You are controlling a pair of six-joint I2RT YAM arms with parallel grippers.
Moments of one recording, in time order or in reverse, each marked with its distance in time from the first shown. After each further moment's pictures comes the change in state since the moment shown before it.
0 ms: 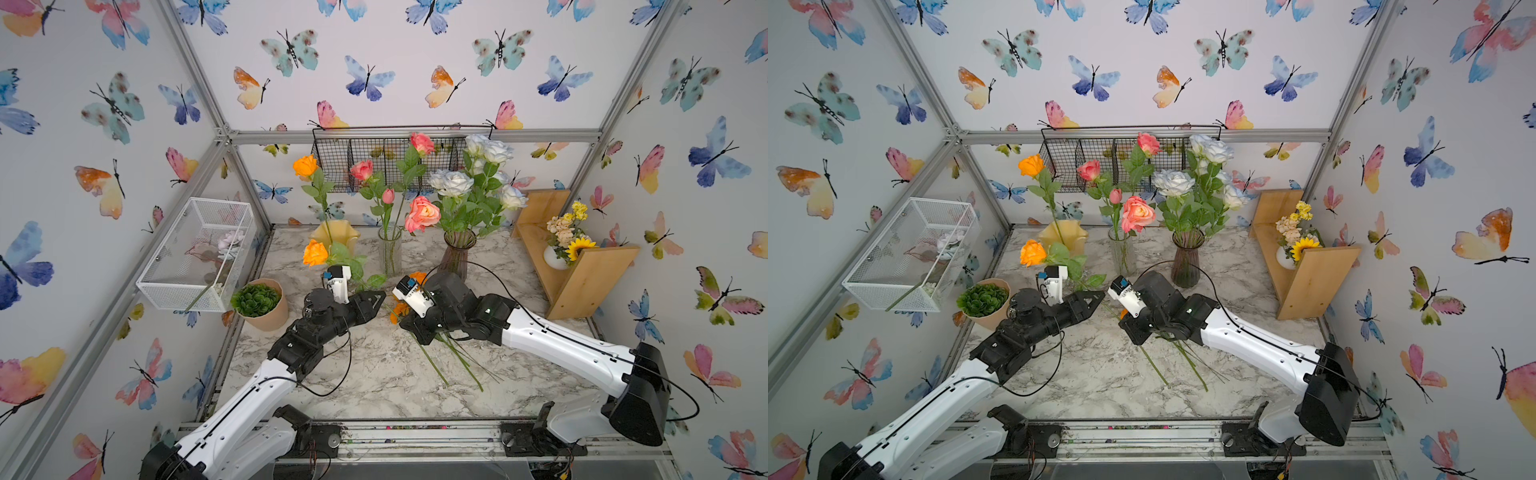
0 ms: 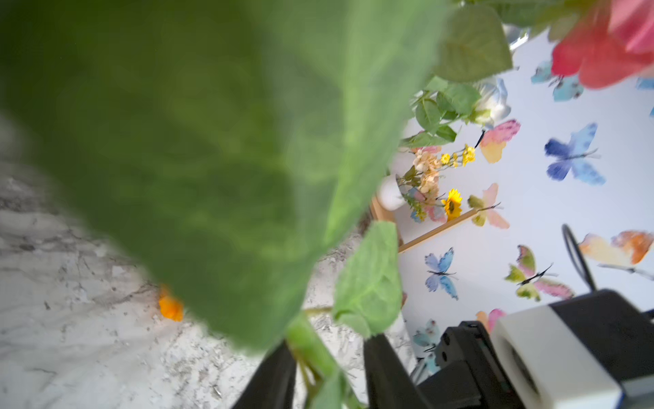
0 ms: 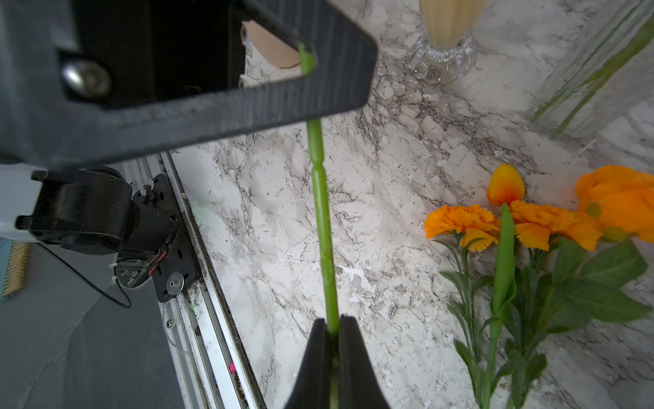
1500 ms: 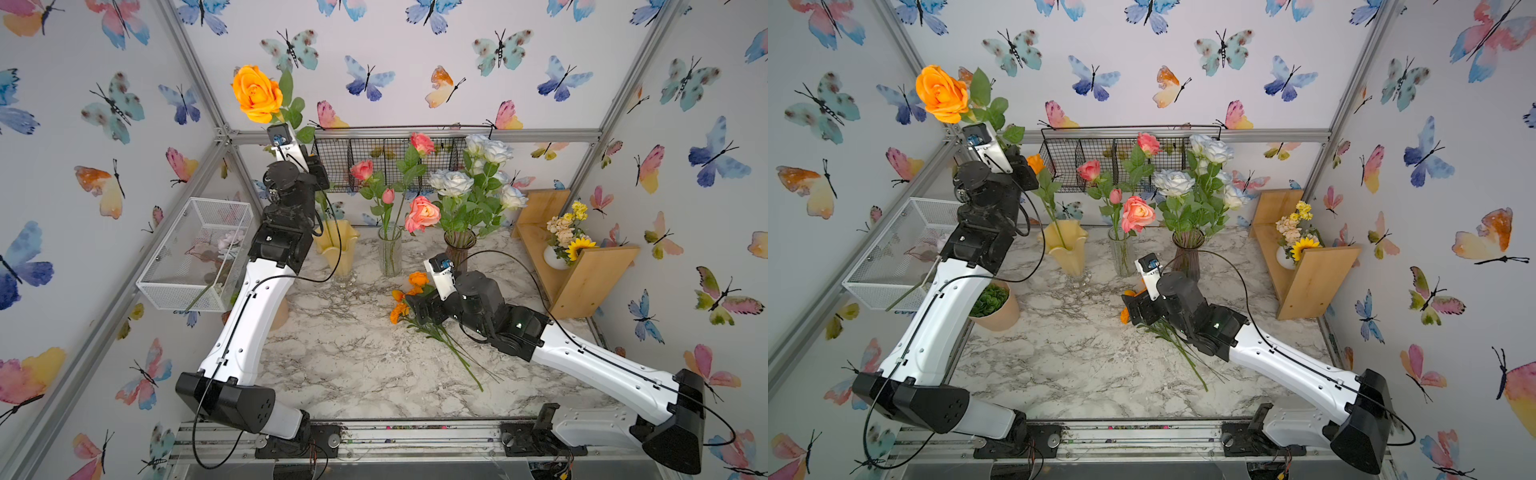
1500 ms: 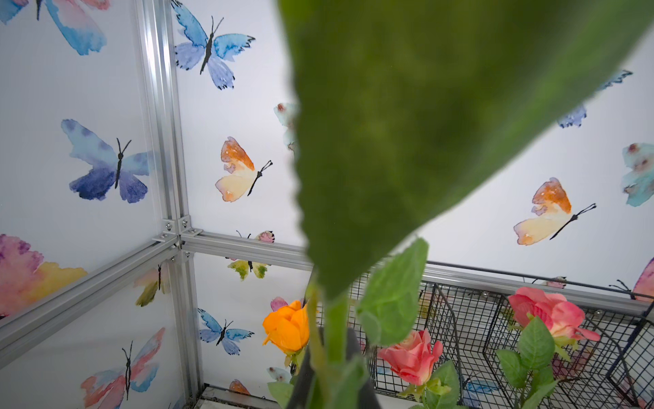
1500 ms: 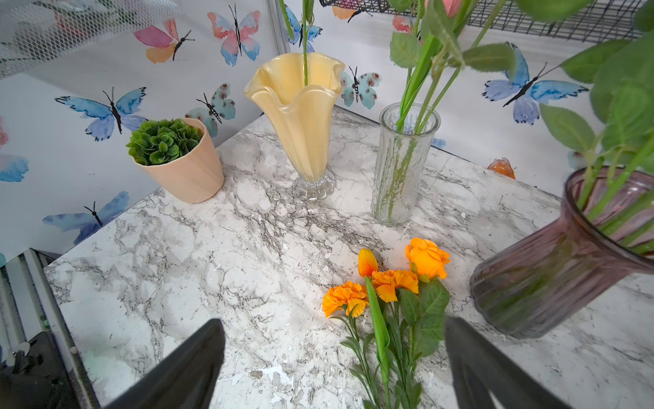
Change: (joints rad) left arm 0.283 0.573 1.092 -0.108 -0.649 0.777; right arm -0.020 -0.171 -0.117 0.264 0.421 0.046
